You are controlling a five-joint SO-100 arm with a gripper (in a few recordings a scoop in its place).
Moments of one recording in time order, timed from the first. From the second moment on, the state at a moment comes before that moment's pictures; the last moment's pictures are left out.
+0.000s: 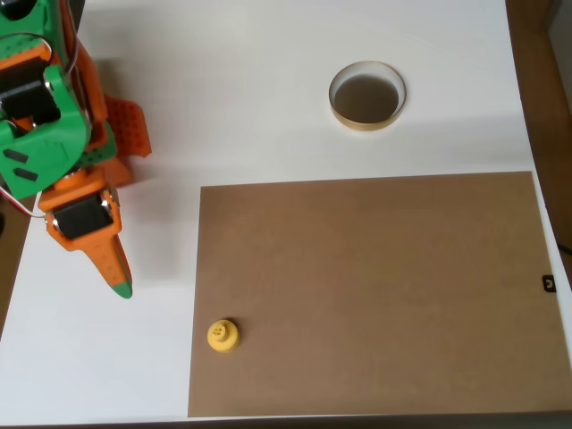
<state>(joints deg) 23.6 186.2 168.8 62.8 -7.7</state>
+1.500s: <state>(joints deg) 17.4 186.1 164.3 62.1 -8.8</state>
